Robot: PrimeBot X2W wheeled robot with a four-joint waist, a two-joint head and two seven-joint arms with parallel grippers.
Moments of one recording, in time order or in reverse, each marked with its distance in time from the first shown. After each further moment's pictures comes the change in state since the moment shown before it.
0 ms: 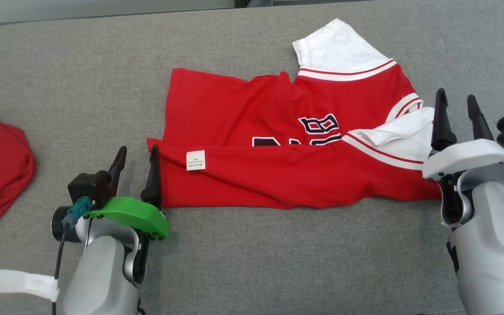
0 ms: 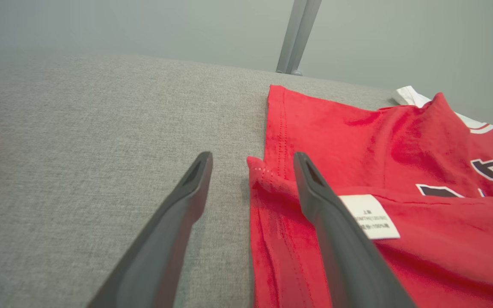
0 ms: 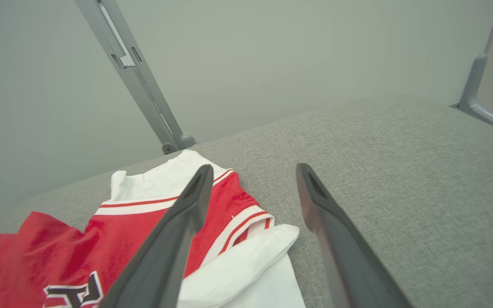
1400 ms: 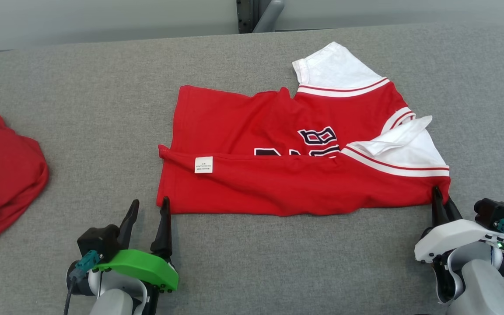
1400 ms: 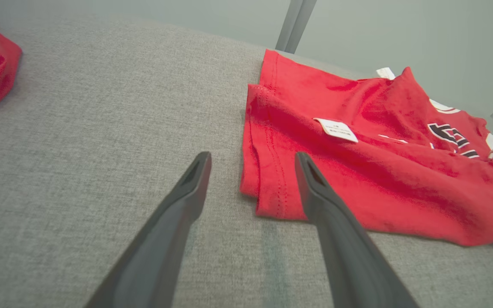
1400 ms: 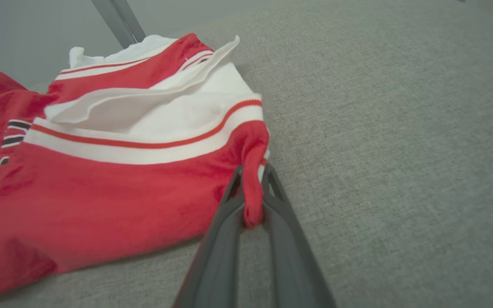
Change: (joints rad) left arm 0.232 0.000 -0.034 -0.128 -0.079 0.002 0.000; right arm 0.251 0.001 0.025 0.081 0.011 0.000 -0.002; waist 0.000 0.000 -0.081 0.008
